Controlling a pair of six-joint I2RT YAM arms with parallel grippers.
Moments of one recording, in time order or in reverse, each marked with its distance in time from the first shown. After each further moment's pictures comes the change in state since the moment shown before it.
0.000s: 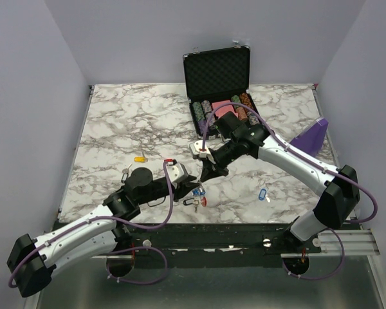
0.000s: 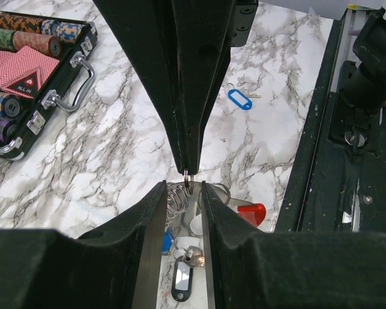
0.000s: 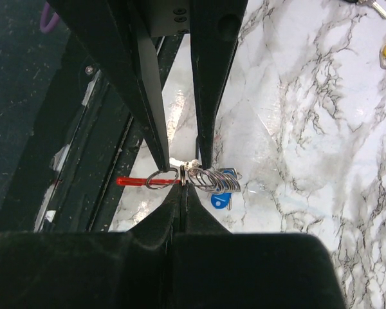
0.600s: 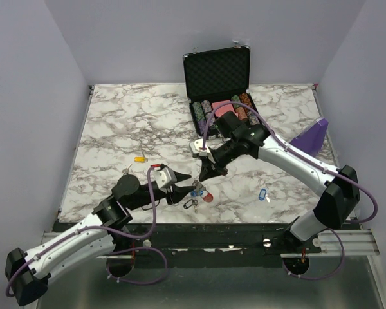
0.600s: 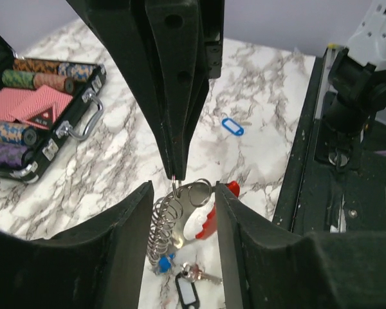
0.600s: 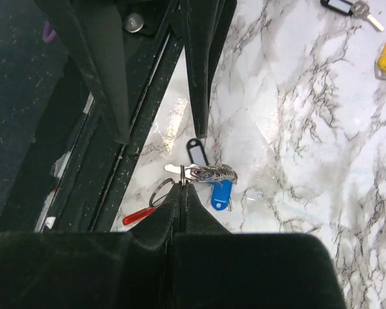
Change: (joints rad) left arm -0.005 -0.205 -0.055 0.006 -0.006 -0.023; right arm 0.000 -0.003 0.000 0.035 -0.034 0.019
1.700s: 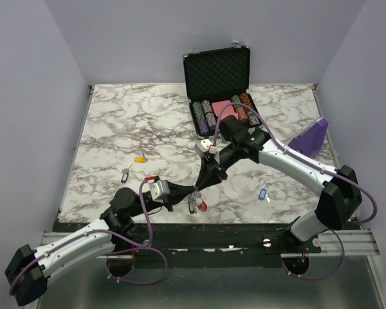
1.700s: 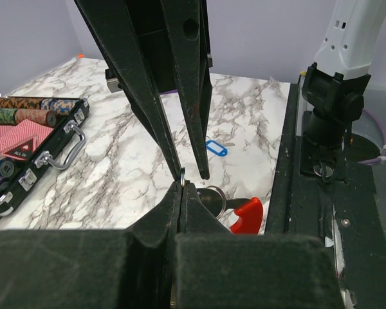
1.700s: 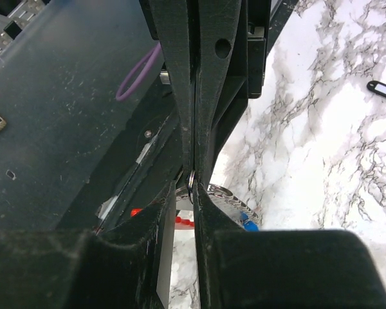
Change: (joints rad) left arm -0.008 0.015 -0.220 0.391 0.061 -0.032; right arm -0.013 -0.015 -0.110 0.129 -0.311 0.050
